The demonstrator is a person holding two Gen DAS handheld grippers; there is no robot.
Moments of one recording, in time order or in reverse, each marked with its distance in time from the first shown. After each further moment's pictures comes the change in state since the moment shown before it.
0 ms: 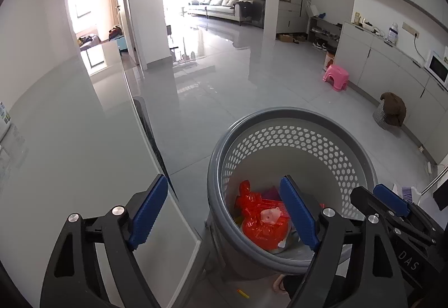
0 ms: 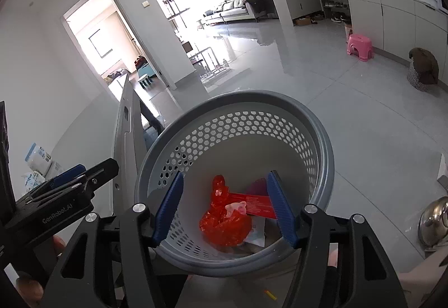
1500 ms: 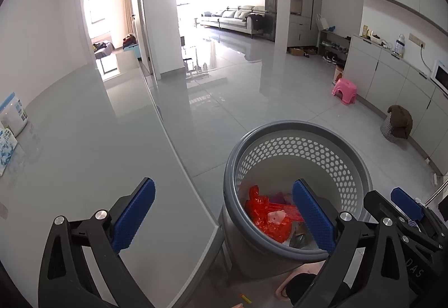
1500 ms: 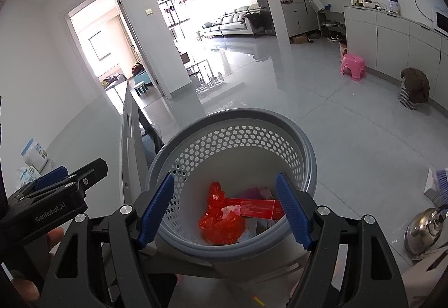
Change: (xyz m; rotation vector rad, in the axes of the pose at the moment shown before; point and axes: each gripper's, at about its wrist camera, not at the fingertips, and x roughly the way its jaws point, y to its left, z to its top) left arm -0.044 0.014 -0.007 -0.031 -0.066 0.054; right arm -0.040 0.013 -0.004 -0.044 -0.067 -0.045
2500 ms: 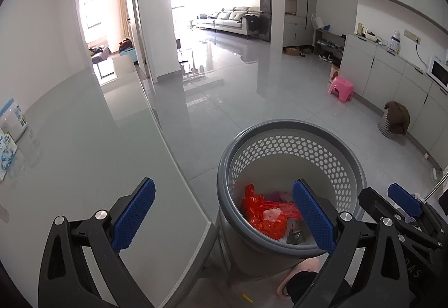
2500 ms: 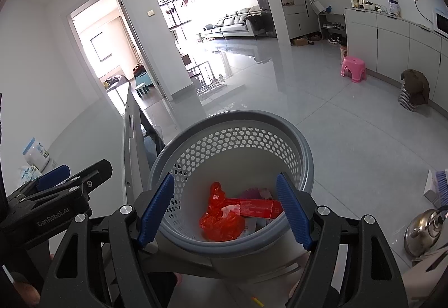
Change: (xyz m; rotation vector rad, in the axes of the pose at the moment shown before) left arm -0.011 -0.008 -0.002 0.028 -0.009 -0.009; right arm -0.006 -0.001 0.001 -0.004 -0.009 0.003
